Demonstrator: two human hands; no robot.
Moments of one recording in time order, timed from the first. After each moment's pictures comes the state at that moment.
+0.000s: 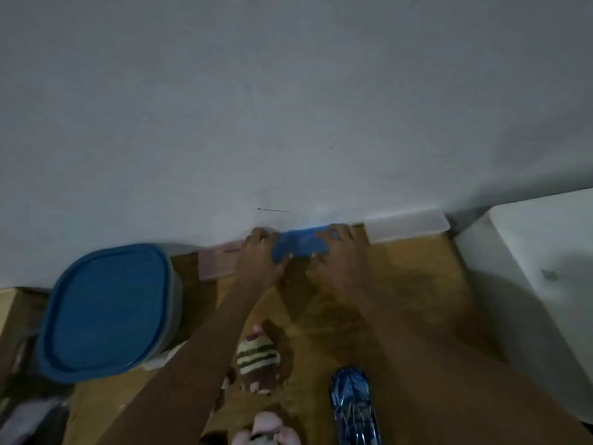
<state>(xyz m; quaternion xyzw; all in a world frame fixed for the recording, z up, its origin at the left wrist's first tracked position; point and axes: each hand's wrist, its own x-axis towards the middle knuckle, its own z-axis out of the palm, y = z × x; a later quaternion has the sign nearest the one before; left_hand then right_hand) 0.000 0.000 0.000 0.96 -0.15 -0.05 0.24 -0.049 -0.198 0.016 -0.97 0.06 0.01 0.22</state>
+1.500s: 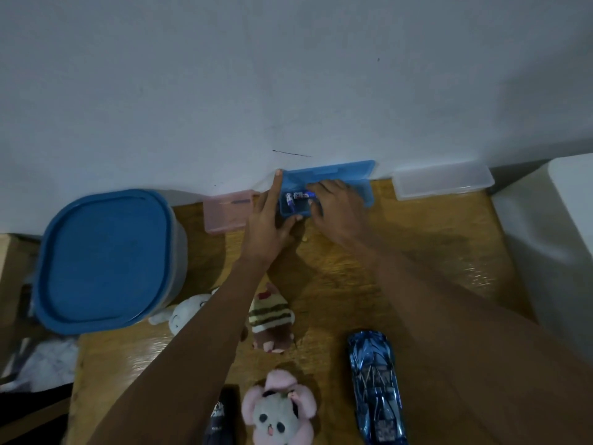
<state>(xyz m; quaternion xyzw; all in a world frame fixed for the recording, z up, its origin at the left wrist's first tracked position) -0.022 0.012 -0.023 0.92 -0.10 -0.03 0.38 -0.021 -0.163 -0.013 -0.98 -0.05 -0.05 0.19</state>
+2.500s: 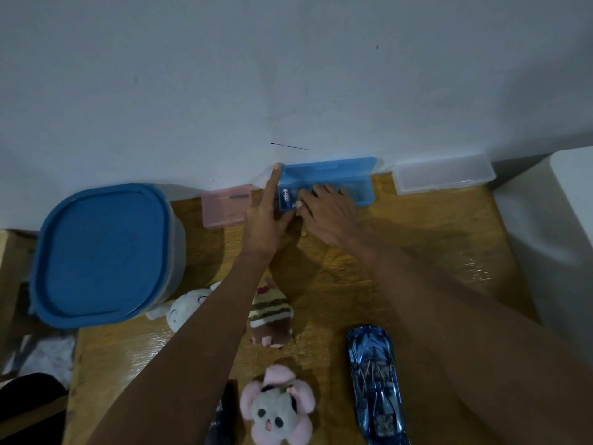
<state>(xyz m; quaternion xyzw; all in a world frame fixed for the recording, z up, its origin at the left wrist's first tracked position) -0.023 0.007 -0.026 0.91 -0.06 -0.02 0.42 -0.023 -0.154 -0.026 -0.98 -0.10 0.06 0.14</state>
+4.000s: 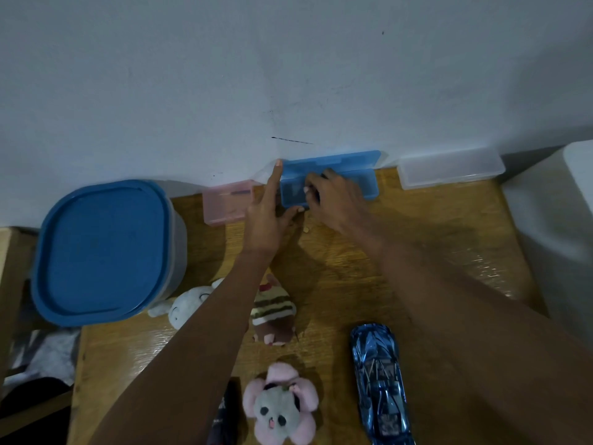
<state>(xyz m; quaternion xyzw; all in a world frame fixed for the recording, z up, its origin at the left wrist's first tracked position) -0.022 0.011 -0.035 0.91 -0.07 0.00 0.40 -0.009 -0.161 -0.025 -0.98 -0.07 -0.02 0.19</state>
